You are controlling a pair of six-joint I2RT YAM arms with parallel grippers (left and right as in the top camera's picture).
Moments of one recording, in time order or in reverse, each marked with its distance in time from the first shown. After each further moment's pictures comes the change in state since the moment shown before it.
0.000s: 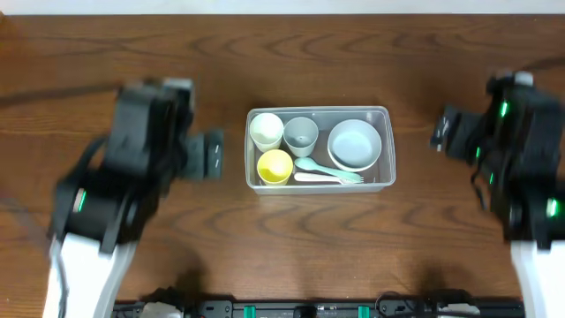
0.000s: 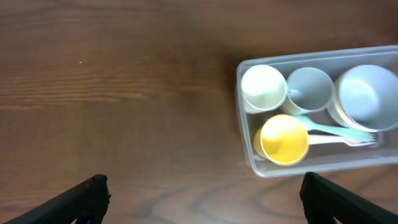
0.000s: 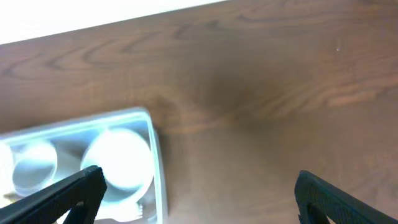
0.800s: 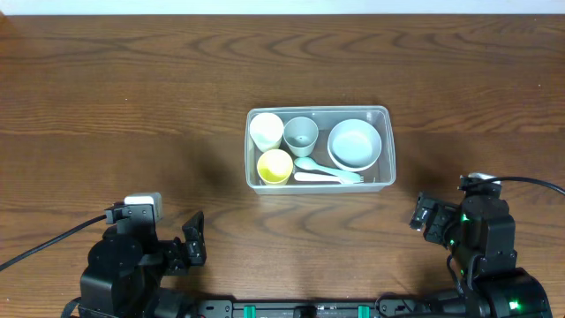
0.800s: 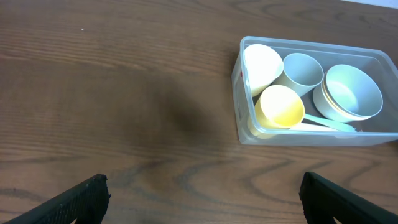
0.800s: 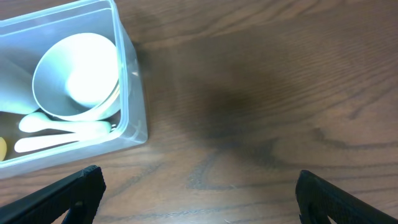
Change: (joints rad) left arm -0.008 -0.653 -0.504 0.066 0.000 -0.142; right arm 0.084 -0.445 -0.509 -0.017 0.041 0.110
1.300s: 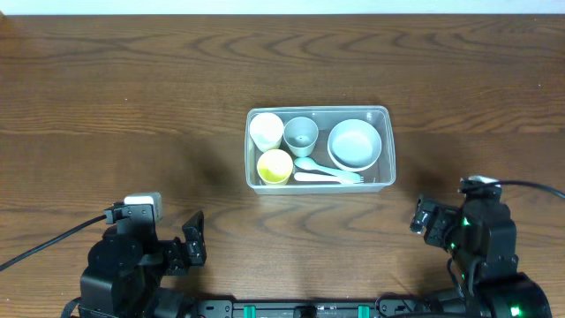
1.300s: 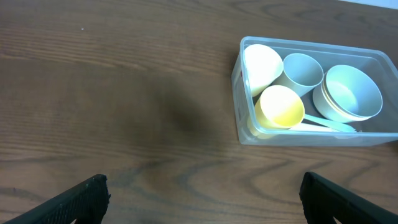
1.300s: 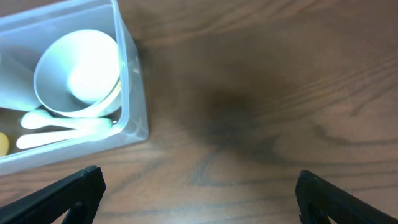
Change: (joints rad) left arm 0.000 0.000 0.000 0.000 0.000 -0.003; right arm 0.000 -0.040 -0.010 -0.013 -0.007 0.000
